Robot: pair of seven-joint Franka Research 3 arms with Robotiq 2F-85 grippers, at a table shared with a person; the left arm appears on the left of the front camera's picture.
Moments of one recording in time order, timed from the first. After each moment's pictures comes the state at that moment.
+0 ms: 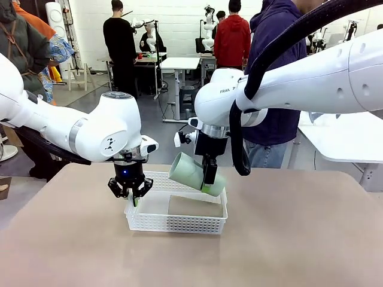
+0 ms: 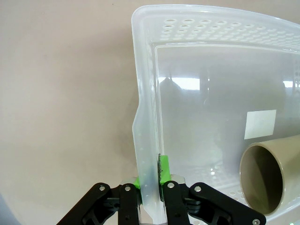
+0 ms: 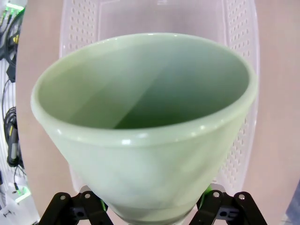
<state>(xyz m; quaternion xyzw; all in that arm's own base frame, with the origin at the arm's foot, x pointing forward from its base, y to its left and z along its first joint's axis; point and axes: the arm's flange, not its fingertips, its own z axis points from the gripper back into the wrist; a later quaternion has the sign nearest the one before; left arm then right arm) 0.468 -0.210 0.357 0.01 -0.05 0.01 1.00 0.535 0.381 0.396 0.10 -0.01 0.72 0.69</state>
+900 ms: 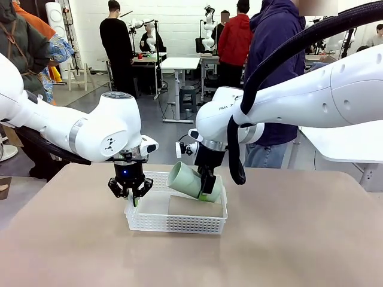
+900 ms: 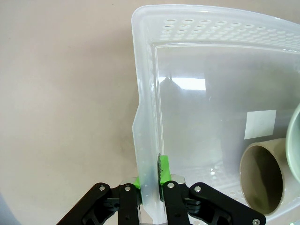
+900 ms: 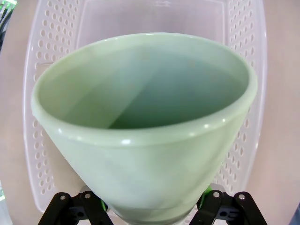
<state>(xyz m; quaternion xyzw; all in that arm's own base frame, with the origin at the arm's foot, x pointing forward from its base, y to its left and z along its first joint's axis) 0.468 -0.210 0.357 0.01 -0.05 0.01 1.00 0.555 0.382 0.346 0.13 -0.04 0.74 0.65</state>
